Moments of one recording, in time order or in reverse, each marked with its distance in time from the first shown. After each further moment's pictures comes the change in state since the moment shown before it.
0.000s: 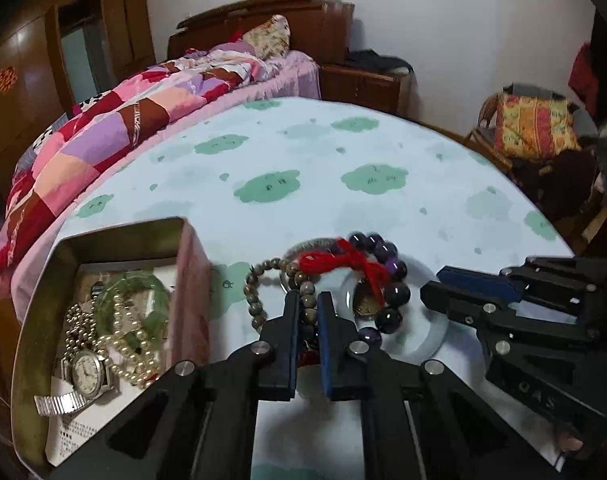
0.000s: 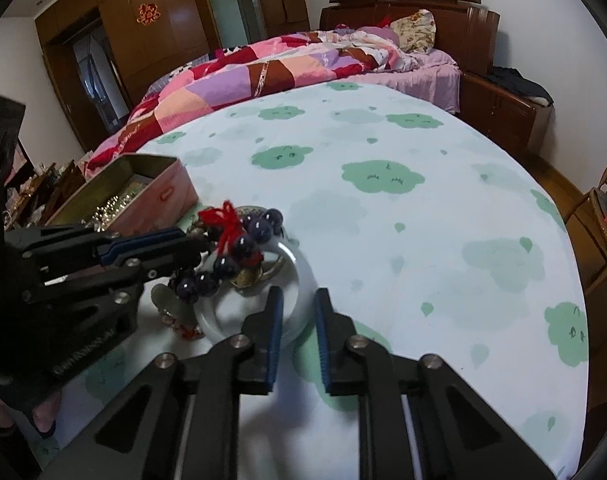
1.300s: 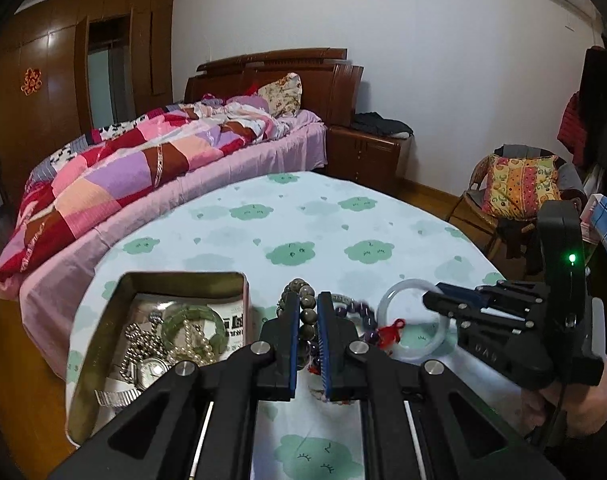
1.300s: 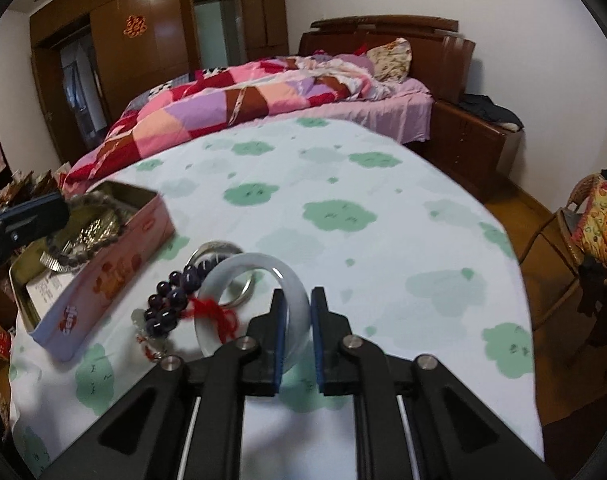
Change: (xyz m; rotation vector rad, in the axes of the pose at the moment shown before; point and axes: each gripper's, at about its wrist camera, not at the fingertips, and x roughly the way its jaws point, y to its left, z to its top) left arm -0.082 0.017 0.005 -0.051 -0.203 -0.012; right arm -0.033 -0.005 0.012 -0.015 -0.087 -0.135
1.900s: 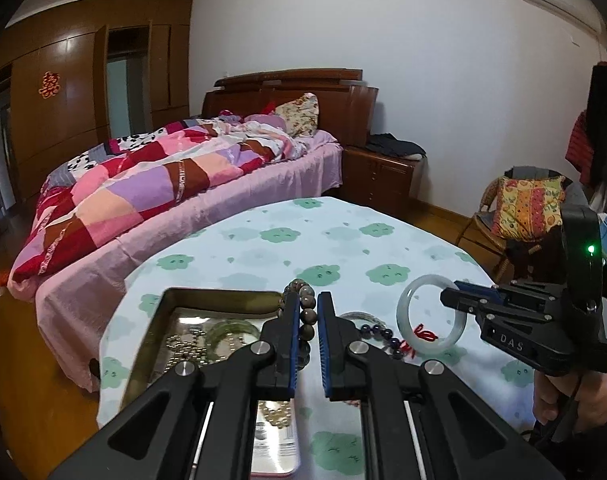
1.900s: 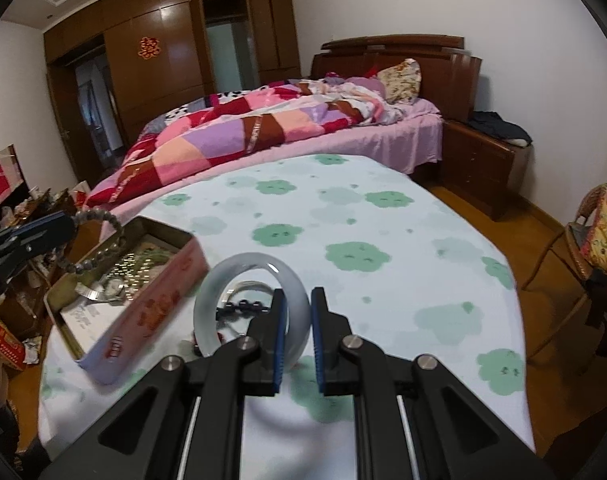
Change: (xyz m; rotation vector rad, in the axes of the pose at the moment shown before) left arm -0.036 0.029 0.009 -0.040 -0.064 0.046; right arm -0.020 0.016 0.022 -0.004 -0.073 0.084
